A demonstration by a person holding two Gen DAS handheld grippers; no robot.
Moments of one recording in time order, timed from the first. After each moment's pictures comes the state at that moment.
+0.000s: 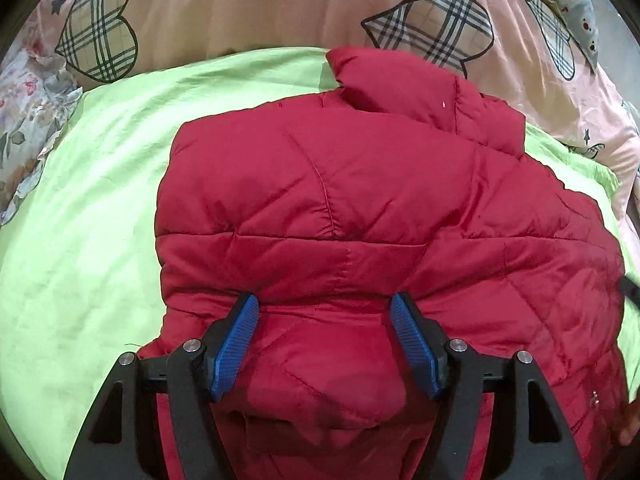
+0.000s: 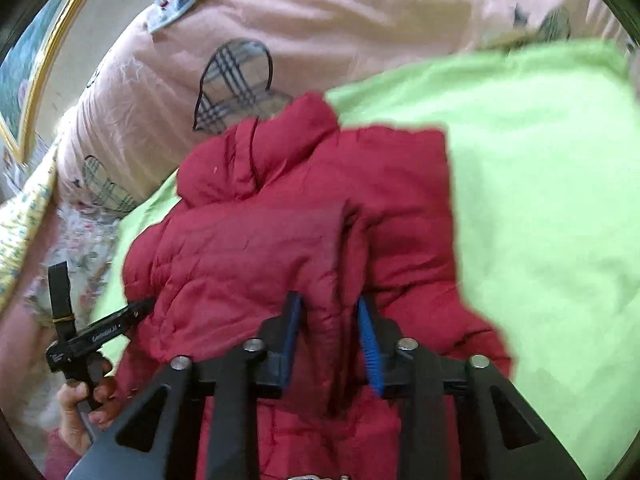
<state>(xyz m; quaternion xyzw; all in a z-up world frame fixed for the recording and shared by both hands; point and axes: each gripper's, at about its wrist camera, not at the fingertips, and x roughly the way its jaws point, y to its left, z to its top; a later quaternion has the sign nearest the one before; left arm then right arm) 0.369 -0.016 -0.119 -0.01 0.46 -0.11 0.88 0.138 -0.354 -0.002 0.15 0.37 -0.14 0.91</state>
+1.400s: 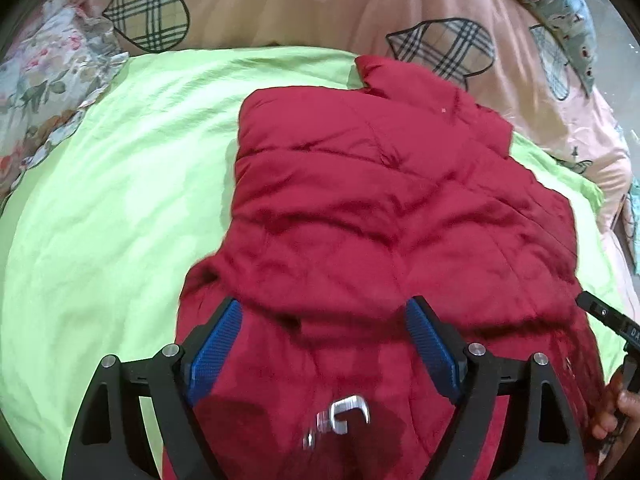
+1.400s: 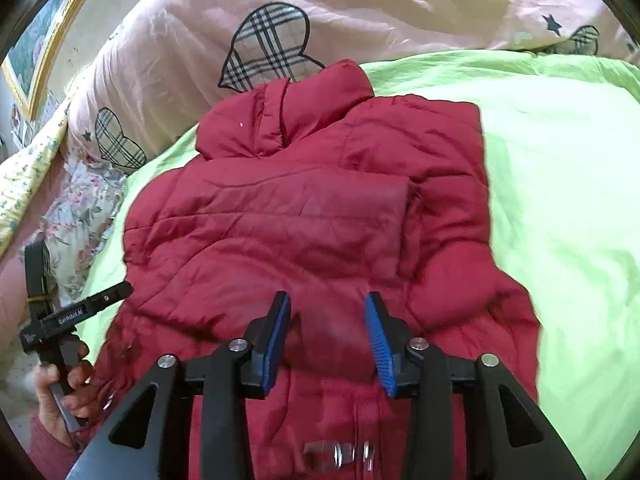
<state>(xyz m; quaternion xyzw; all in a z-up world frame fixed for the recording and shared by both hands) 0.295 0.048 -0.089 -0.06 0.47 -0.11 0.87 0.128 -0.331 -0.019 0.16 0.43 -0.08 0.88</state>
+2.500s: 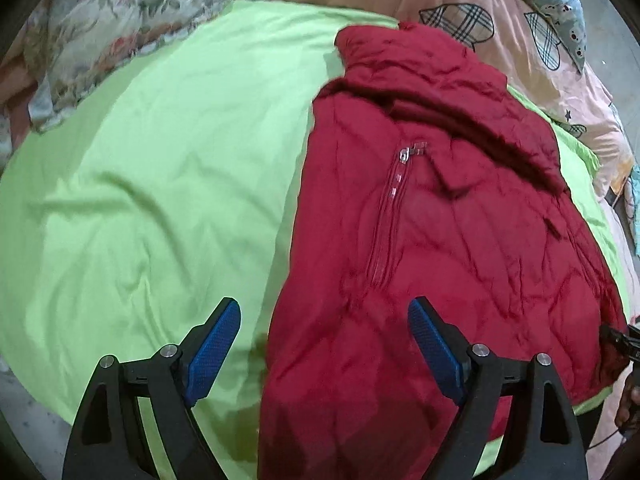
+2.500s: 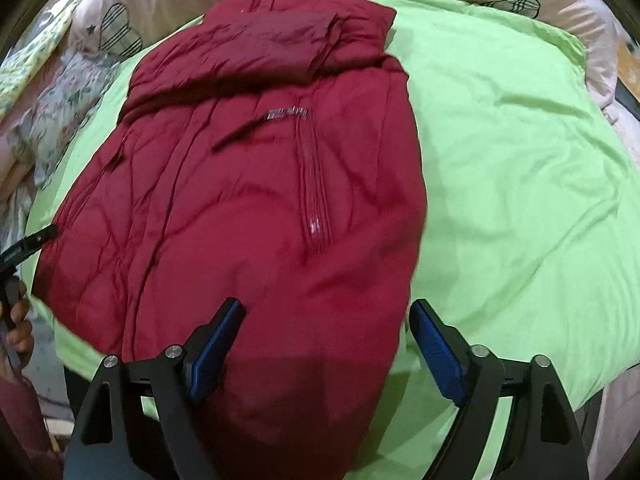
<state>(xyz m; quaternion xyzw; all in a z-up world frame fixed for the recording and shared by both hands) 0.070 0.150 -0.069 -0.07 0.52 -0.08 0.85 -0.075 -0.270 -0.031 0.08 0.55 -0.13 0.82</state>
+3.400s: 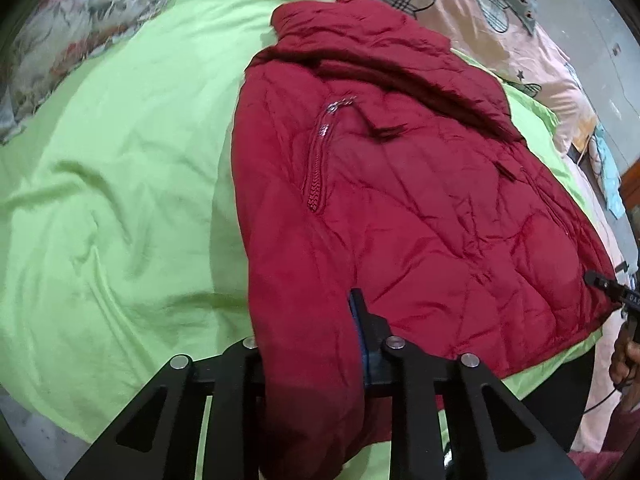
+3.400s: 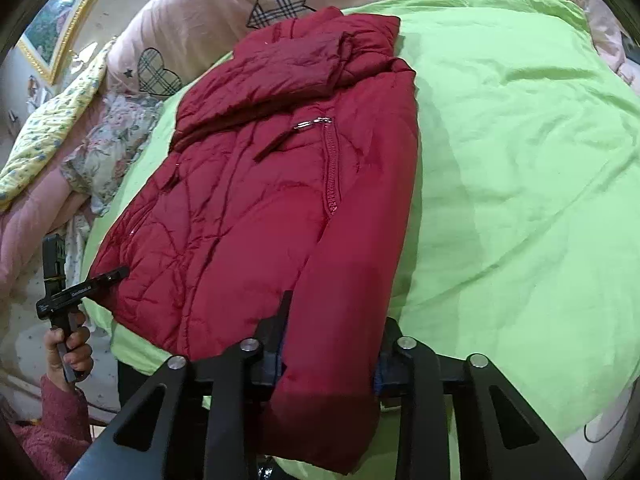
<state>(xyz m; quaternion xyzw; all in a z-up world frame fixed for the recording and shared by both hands) 0.049 0.121 -0.075 -0.04 0.52 -0.16 0.84 -0.112 -0.273 -0.024 0.17 0.49 -0.05 0.85</state>
